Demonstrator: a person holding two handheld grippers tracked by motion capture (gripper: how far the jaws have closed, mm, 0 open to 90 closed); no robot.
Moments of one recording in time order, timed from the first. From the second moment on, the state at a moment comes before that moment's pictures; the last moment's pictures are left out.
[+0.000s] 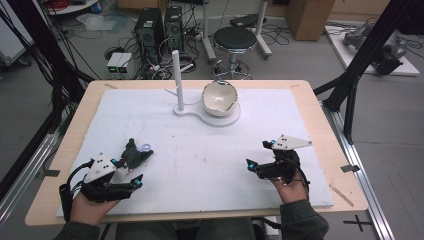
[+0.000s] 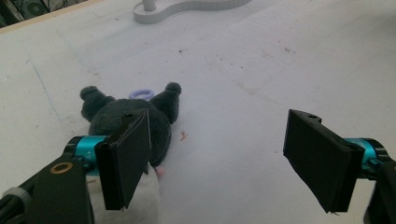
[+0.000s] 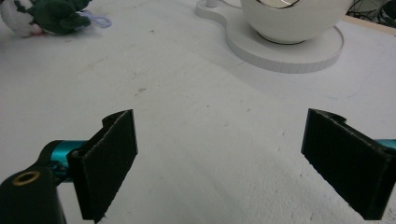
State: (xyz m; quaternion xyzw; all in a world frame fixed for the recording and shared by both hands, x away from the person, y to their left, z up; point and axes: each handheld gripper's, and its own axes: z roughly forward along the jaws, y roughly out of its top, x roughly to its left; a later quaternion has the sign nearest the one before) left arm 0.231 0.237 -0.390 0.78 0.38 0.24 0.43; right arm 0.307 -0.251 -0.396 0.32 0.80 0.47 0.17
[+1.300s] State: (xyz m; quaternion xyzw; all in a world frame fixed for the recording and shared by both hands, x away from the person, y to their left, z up) left arm 0.235 0.242 -0.383 0.78 0.39 0.24 0.43; right arm 0.304 -0.254 -0.395 0.32 0.80 0.47 0.18
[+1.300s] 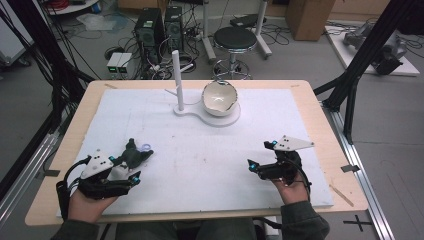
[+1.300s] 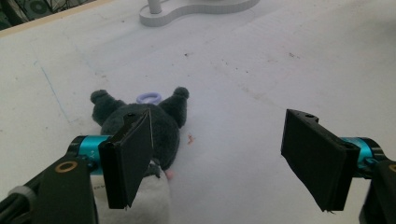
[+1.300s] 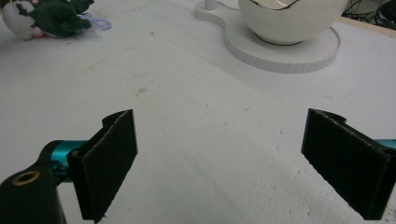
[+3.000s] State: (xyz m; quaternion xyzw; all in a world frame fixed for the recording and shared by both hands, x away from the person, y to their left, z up) left arm 0.286 0.261 -0.407 0.78 0.46 0.22 0.36; right arm 0.308 -0.245 -0.400 0.32 0.81 0.46 0.17
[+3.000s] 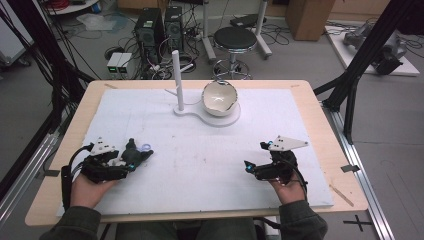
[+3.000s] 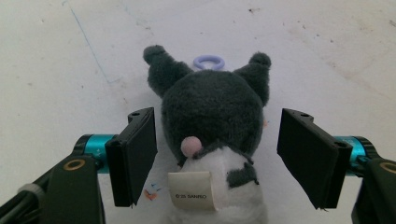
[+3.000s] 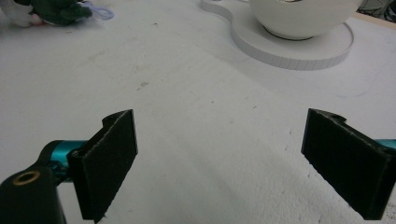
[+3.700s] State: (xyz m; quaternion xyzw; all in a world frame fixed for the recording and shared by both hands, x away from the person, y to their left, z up) left arm 0.292 0.257 -0.420 0.80 0.46 0.20 0.33; right arm 0.307 -0.244 -0.401 0.31 0.81 0.46 0.17
